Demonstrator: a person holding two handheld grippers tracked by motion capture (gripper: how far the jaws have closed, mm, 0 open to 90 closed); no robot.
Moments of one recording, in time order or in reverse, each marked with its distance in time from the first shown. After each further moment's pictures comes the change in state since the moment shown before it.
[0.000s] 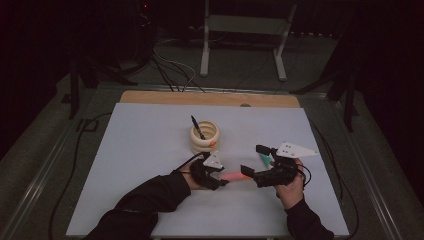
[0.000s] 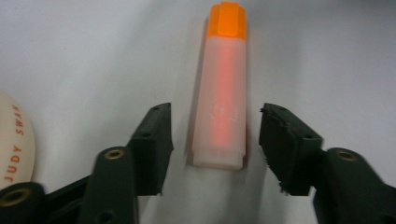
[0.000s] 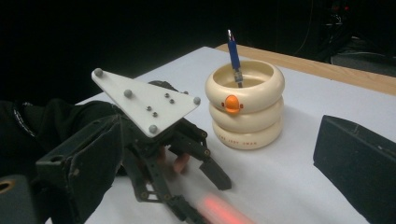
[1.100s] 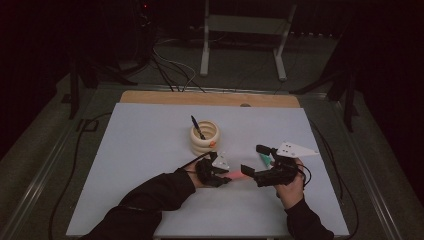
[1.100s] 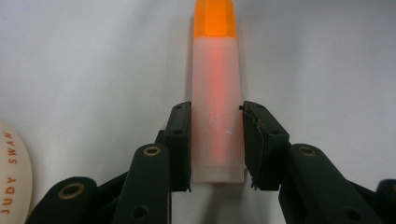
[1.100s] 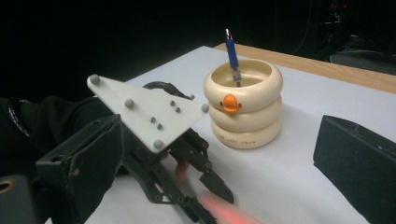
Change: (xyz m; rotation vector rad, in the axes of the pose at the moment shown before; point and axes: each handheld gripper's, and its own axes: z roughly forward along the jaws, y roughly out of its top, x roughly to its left) left arm -0.006 0.016 0.003 0.063 0.032 0.048; right arm -0.001 0.000 0.000 0.001 -0.003 0.009
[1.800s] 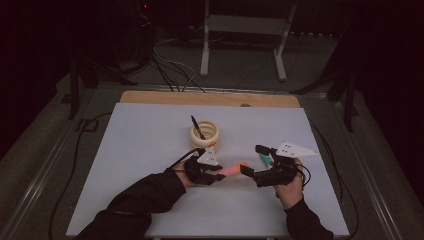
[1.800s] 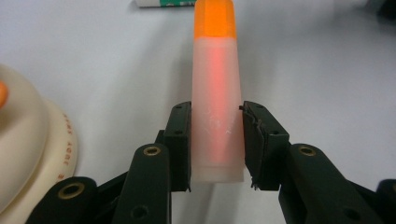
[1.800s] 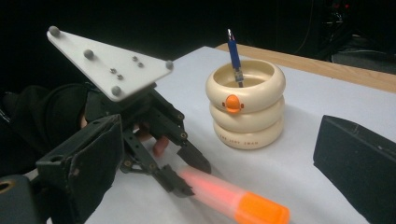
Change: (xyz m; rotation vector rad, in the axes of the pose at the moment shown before) left arm -0.002 -0.006 -0.042 -0.083 -0.002 -0.050; right arm 0.001 0.000 0.001 -0.002 0.005 0.003
